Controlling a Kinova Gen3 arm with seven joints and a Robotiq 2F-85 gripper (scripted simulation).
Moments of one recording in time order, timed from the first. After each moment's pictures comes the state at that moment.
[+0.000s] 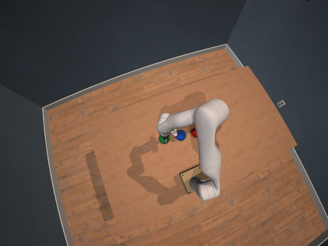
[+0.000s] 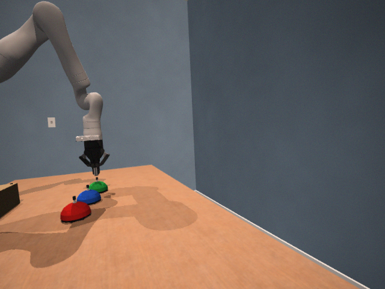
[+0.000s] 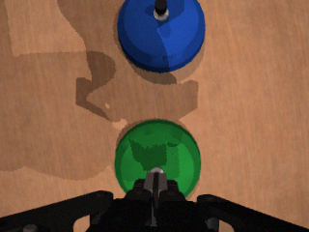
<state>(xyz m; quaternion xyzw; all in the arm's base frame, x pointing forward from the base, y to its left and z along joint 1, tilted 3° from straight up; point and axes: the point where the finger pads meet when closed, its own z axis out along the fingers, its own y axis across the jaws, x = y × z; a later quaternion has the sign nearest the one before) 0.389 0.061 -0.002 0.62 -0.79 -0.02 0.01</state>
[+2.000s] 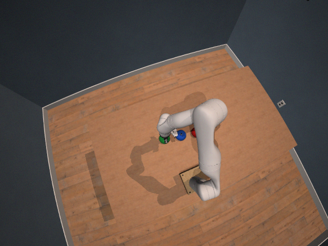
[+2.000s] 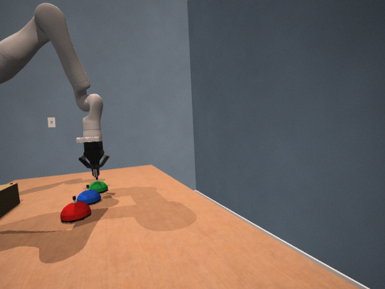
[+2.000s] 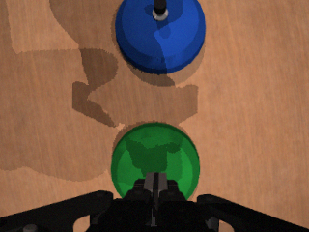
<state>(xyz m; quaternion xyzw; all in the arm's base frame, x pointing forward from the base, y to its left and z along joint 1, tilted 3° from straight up) 0.387 0.059 -0.009 0.62 -0.78 -0.02 0.01</state>
